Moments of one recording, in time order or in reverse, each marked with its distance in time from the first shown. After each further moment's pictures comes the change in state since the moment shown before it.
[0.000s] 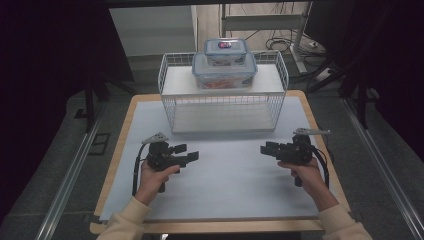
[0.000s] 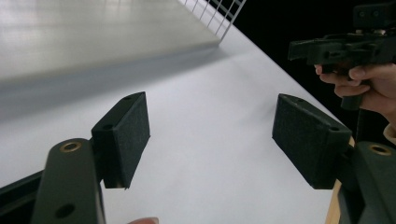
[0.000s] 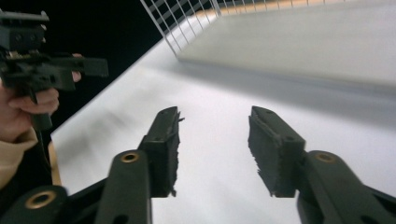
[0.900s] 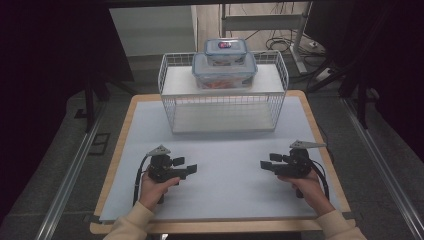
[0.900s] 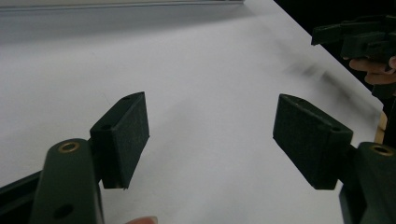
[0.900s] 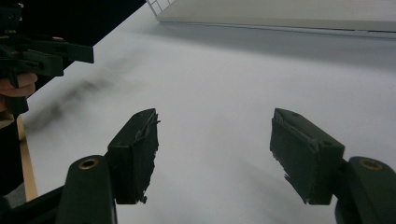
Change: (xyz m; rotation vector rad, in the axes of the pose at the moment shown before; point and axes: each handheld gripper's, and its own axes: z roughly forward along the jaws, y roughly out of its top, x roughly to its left) left arm 0.010 -0.034 0.007 0.080 0.053 -0.012; right arm -0.004 -0.035 0.003 0.070 -0.068 -0.028
